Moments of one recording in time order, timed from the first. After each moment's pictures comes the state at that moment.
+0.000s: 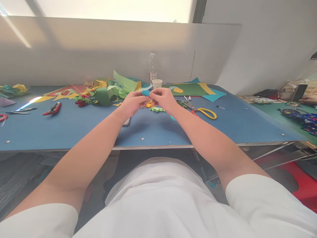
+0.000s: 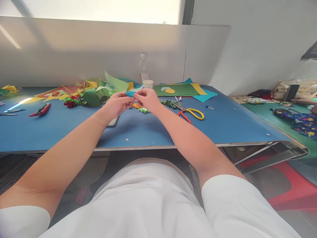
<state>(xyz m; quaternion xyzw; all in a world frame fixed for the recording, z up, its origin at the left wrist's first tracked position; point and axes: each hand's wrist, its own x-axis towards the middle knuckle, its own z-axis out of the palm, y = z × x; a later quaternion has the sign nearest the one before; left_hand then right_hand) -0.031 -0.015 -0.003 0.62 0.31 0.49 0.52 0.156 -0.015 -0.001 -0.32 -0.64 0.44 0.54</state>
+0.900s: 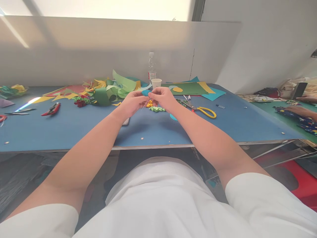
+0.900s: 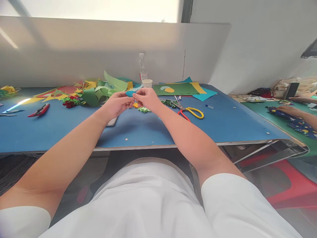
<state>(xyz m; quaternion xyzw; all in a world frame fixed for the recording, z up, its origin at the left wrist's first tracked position) -0.031 -0.017 -0.003 0.64 0.31 0.47 0.53 0.161 -0.010 -0.005 -0.30 -0.66 0.45 0.52</state>
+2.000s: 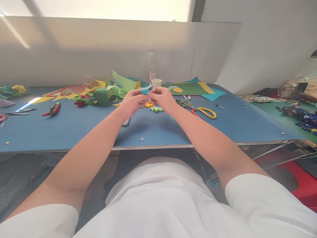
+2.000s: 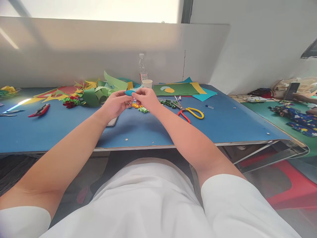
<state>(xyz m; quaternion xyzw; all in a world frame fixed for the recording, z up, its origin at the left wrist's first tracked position) -0.027 -0.022 0.000 0.61 0.32 0.50 0.53 0.152 -0.016 0.000 -0.31 -0.62 0.47 0.55</state>
